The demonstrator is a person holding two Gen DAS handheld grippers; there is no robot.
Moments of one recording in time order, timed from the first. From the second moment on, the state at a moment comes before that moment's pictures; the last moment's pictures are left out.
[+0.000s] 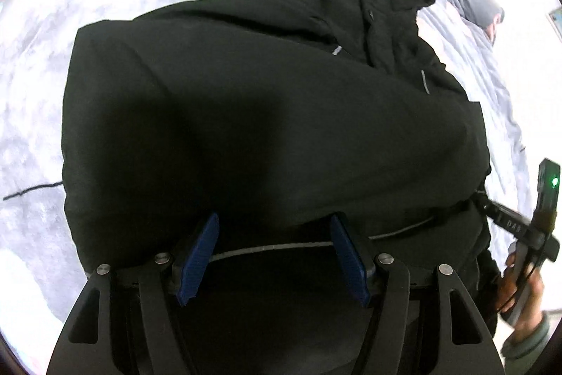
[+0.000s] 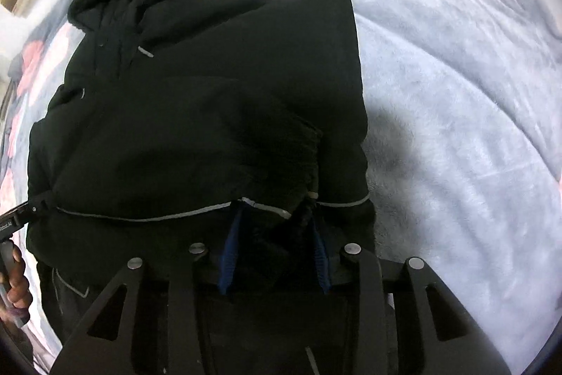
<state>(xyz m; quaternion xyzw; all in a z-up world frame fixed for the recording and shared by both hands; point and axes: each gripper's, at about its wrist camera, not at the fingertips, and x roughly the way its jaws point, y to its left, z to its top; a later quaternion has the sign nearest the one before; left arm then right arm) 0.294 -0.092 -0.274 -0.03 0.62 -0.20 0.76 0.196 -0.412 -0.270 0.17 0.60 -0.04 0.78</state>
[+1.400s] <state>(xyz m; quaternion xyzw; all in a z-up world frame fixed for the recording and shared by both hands) 0.313 -0.138 -0.265 -0.04 0.61 -0.18 0.77 0.282 -0.316 -0.283 0.06 0.62 0.03 0.78</state>
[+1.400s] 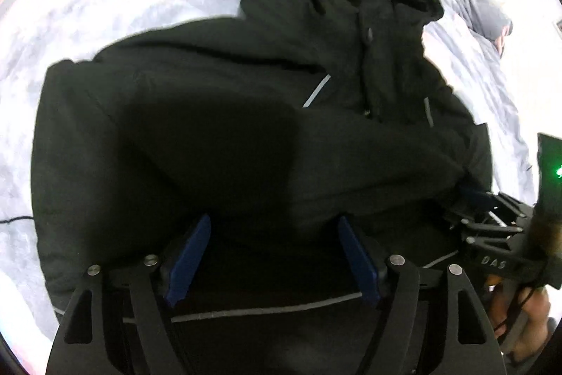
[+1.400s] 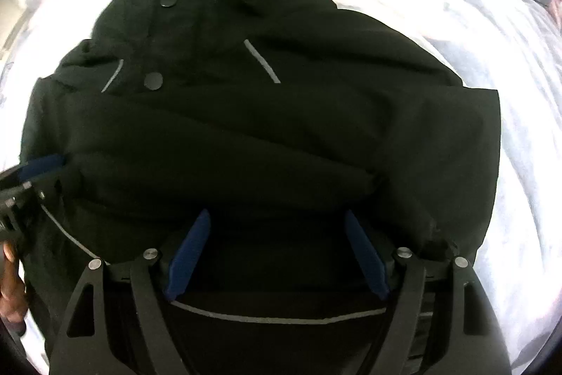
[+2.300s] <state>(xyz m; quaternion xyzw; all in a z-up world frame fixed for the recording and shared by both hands) 0.561 -0.163 -0.228 -0.06 0.54 -0.18 0.82 0.495 -0.405 -0.252 0.18 0.53 0.01 0.83</state>
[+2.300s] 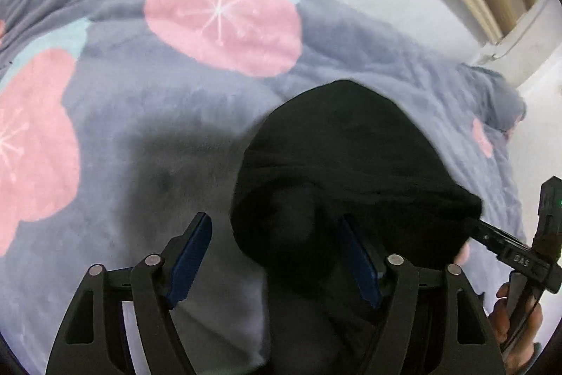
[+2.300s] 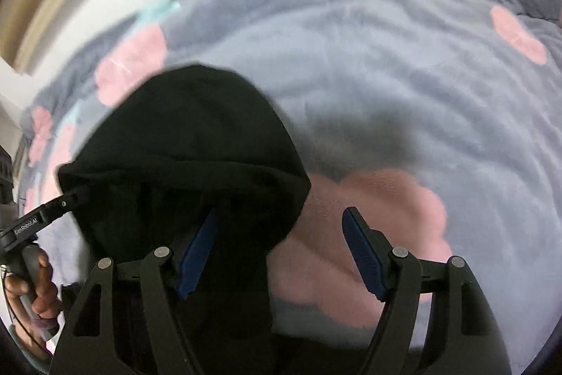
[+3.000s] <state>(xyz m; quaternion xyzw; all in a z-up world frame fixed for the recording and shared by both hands) 0.551 -0.089 -0.285 -0.17 0.56 -0.24 0.78 0.476 -0.425 -0.289 0.15 0.54 0.02 0.83</state>
